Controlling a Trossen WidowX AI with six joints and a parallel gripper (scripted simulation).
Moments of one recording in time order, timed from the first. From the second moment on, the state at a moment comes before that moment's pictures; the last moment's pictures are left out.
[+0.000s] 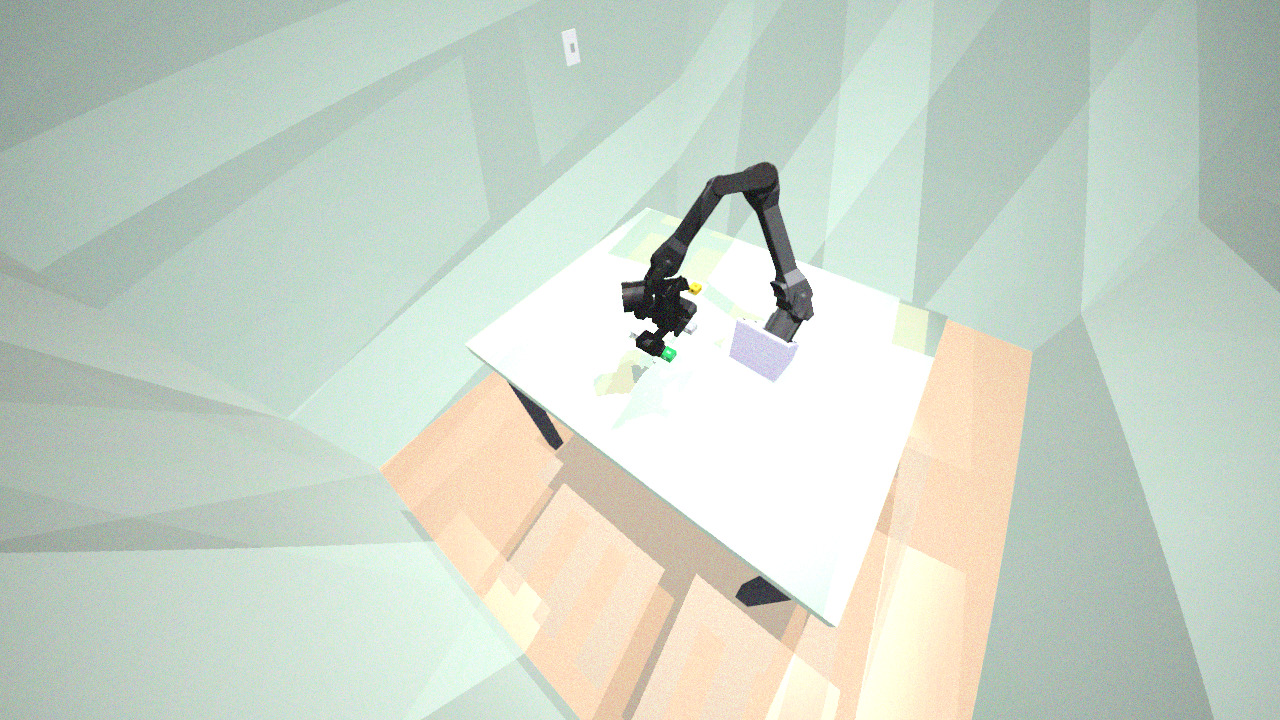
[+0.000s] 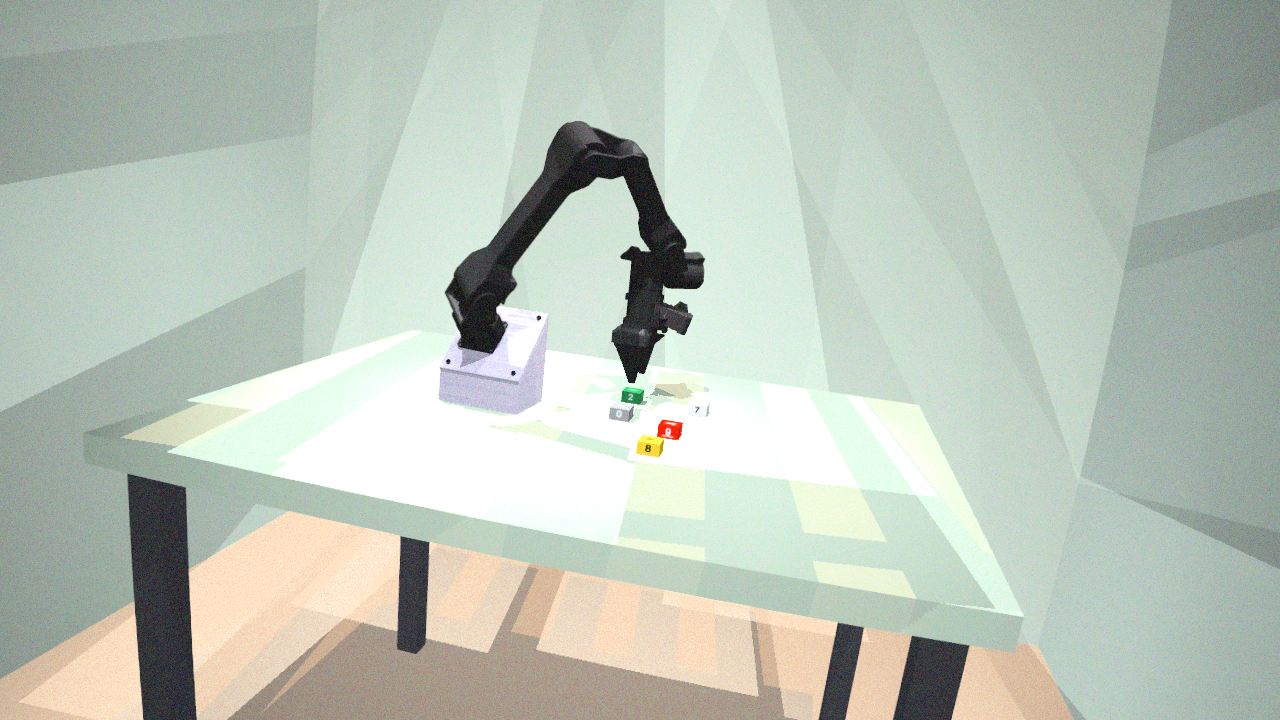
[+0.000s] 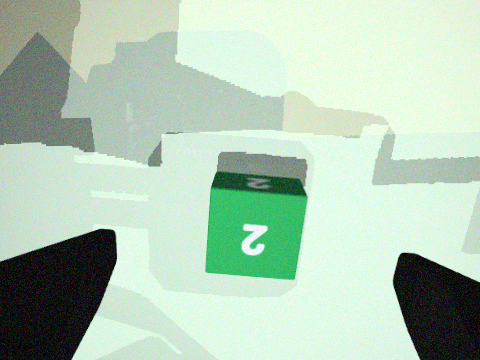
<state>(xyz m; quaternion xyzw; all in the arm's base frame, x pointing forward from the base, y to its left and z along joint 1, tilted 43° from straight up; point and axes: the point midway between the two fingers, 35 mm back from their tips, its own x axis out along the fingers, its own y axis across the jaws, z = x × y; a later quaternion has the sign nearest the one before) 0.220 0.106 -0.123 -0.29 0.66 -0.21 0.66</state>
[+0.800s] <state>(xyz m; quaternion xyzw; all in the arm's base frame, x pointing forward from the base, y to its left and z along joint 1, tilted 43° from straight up) 0.219 0.163 -0.059 -0.29 0.66 -0.21 0.66</state>
